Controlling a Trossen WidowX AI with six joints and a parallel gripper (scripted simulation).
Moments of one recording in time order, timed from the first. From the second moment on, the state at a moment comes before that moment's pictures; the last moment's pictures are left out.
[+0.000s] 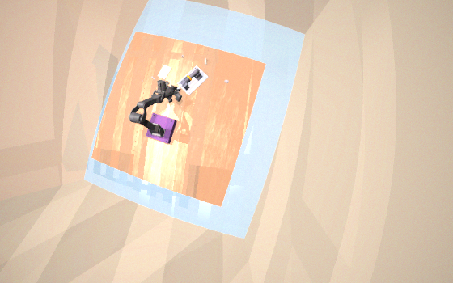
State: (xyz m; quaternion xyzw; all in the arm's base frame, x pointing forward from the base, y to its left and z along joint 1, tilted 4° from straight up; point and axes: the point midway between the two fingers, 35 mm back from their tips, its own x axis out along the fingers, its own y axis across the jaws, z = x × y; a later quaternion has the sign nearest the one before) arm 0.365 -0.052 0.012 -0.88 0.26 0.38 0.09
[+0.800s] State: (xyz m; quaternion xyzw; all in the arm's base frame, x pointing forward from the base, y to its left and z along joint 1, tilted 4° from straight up) arm 0.363 -0.051 0.012 -0.88 0.26 0.38 0.09
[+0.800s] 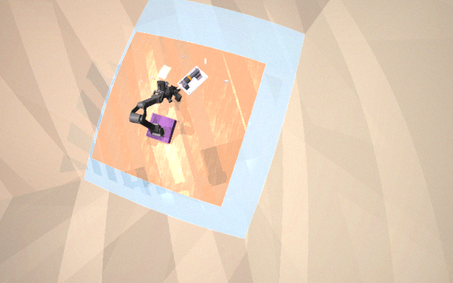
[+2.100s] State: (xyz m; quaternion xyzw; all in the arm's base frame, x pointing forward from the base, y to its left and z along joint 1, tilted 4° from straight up) arm 0.360 -0.049 0.012 -0.88 0.26 0.38 0.09
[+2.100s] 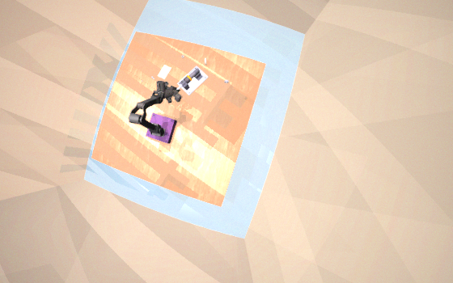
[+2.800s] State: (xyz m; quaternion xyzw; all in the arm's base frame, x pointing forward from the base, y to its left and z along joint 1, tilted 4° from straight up) arm 0.358 -0.047 0.012 -0.88 0.26 0.38 0.09
